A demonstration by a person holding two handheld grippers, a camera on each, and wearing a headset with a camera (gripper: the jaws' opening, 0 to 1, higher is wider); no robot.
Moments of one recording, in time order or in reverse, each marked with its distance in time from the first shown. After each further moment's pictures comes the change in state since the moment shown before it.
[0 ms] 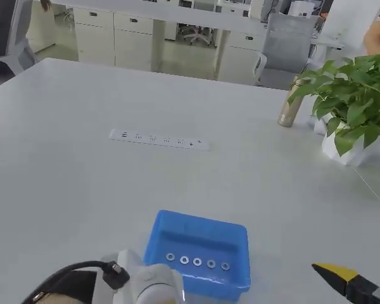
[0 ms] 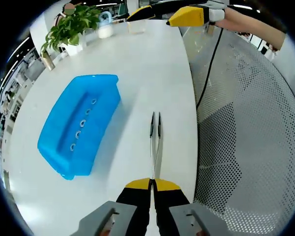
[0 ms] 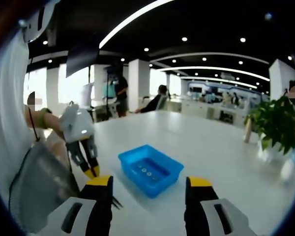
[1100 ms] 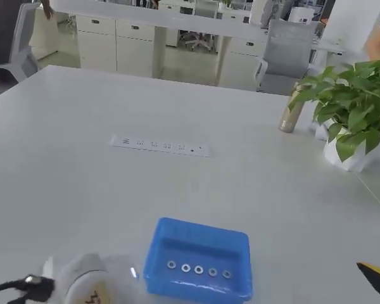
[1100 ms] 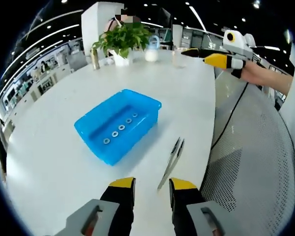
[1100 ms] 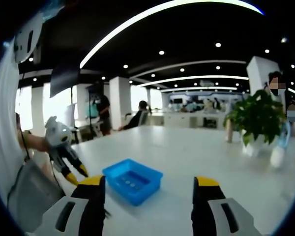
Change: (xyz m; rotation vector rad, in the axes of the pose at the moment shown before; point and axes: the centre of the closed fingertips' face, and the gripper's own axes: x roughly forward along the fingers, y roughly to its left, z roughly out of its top) left arm -0.056 0.026 0.002 -0.387 -0.392 0.232; right arm -0.021 -0.039 0.009 0.105 -0.145 -0.132
